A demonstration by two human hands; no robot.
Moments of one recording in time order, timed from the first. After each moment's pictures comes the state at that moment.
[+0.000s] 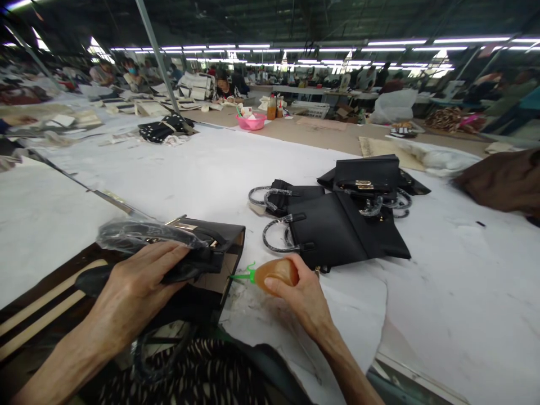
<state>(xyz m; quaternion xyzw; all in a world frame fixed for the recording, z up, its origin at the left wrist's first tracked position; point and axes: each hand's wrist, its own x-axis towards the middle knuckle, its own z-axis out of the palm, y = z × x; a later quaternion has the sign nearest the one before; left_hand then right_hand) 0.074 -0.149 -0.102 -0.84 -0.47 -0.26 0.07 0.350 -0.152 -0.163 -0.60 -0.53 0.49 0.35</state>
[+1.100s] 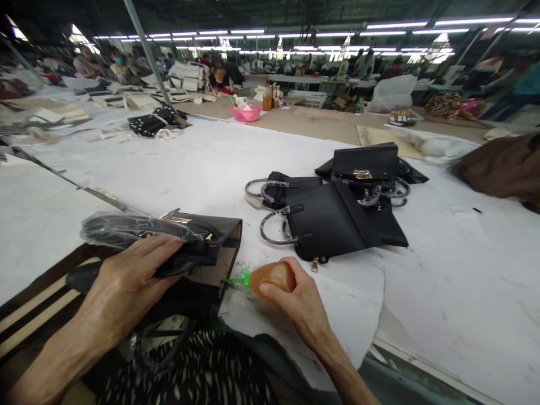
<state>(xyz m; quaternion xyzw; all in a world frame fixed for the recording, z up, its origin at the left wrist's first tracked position) 0.076 -0.150 -0.095 -0.85 -0.47 -0.24 0.06 0.345 -0.172 -0.166 -0.61 -0.51 0.49 0.35</state>
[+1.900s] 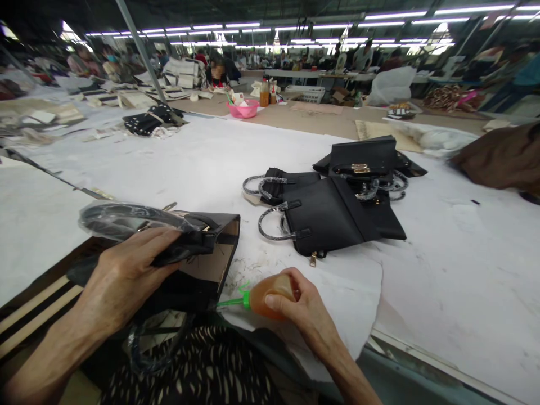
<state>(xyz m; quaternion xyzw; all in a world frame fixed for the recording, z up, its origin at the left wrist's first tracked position) 0.077 -0.139 -0.094 -0.84 -0.47 -0.24 0.08 0.353 -0.189 -0.164 -0.58 -0.46 0.58 0.34</state>
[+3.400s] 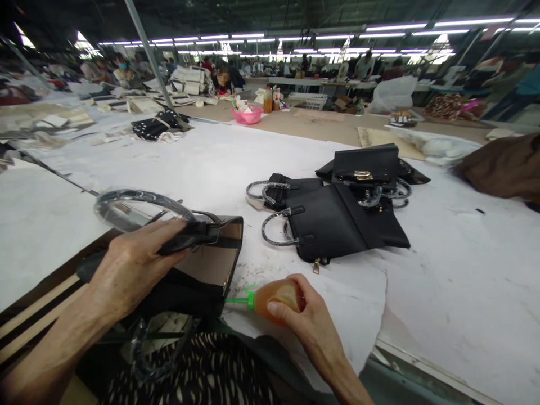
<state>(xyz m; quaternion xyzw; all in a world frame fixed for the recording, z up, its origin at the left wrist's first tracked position) 0.078 -0.128 -0.082 -0.81 -0.55 -0.20 0.02 0.351 -0.194 -0.163 -0.62 -0.48 0.52 0.33</state>
